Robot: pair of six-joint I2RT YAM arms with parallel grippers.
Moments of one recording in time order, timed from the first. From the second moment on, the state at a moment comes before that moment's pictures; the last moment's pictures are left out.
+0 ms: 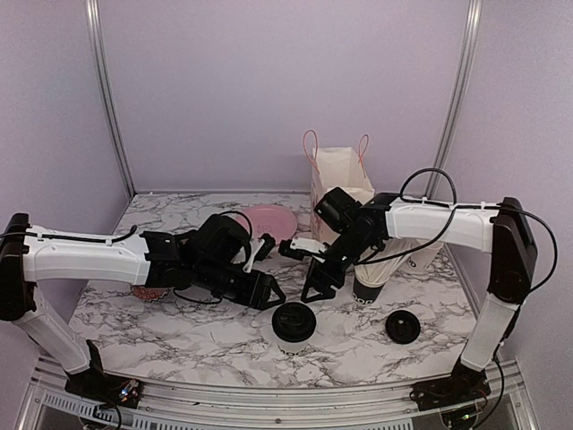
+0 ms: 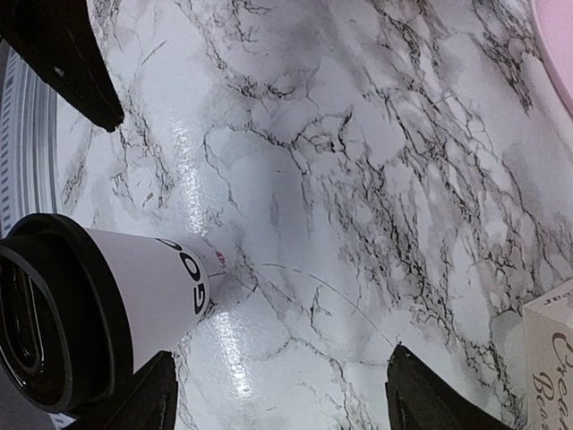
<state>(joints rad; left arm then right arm) -1.04 1.55 1.05 -0.29 0.17 -0.60 0.78 1.78 1.38 -0.79 -0.42 -0.42</state>
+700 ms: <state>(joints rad) -1.06 1.60 1.05 -0.26 0.24 -0.61 0.84 1.53 1.15 -0.73 -0.57 -0.63</state>
